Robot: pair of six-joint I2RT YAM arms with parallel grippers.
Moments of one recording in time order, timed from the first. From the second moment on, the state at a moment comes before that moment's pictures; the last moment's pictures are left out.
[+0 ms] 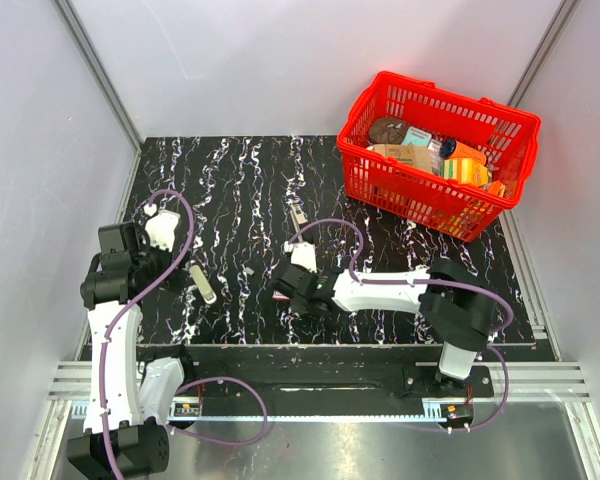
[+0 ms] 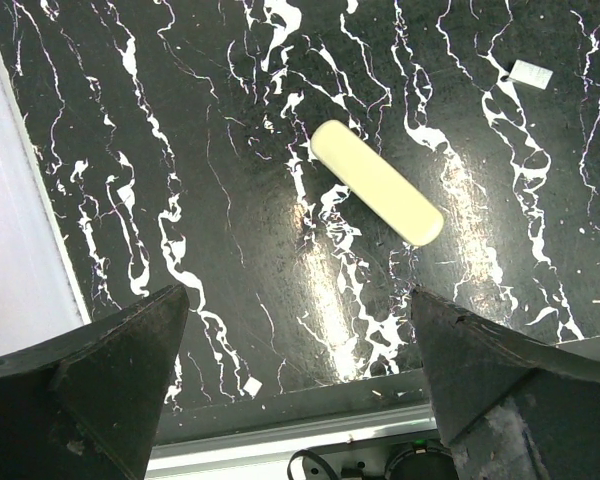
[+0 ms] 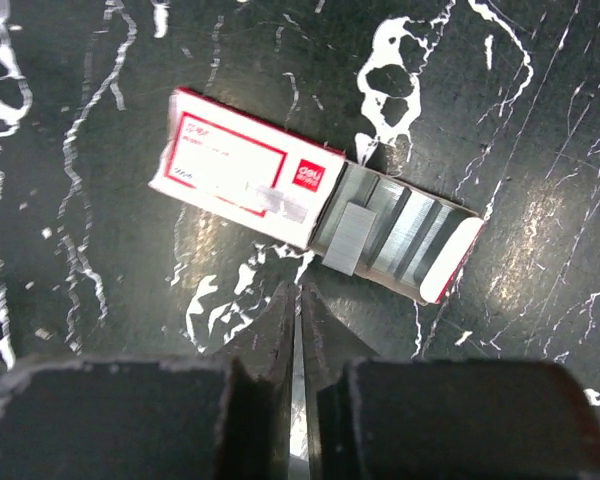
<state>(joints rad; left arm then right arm) 0.21 0.79 0.89 -0.95 0.20 0.45 1.16 1.79 1.11 -0.40 0.39 0.84</state>
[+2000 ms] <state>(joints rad) 0.21 1.18 1.05 -1.00 0.27 0.47 0.89 1.57 0.72 0.13 -0.29 0.59</state>
